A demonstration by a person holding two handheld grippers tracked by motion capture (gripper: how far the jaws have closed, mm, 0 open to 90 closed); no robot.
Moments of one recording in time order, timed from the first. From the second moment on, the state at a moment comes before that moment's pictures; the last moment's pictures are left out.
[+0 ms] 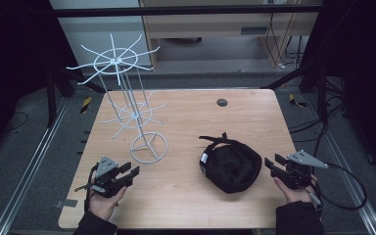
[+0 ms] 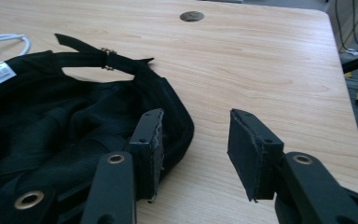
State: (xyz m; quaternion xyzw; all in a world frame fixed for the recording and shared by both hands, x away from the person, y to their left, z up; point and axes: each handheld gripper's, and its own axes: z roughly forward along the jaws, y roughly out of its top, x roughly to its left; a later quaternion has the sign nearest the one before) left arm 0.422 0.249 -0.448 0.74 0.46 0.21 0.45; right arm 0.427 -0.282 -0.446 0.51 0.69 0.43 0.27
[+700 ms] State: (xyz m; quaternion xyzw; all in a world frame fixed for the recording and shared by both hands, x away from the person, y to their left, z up) left arm 0.437 0.154 -0.426 0.78 0.38 0.20 0.46; right arm 0.453 -0.262 -0.437 0.49 0.72 0.41 0.26
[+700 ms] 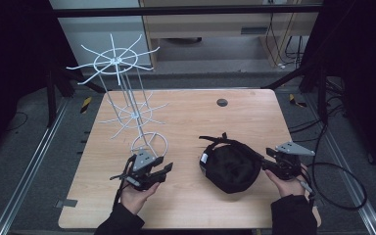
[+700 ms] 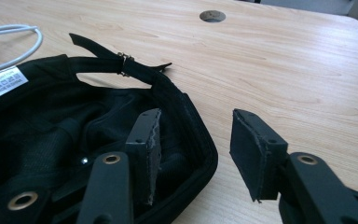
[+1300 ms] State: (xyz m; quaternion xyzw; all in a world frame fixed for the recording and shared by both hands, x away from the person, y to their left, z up) left arm 0.464 0.074 -0.436 0.80 0.37 0.17 0.44; right arm 0.460 -0.264 -0.454 0.50 0.74 0.39 0.24
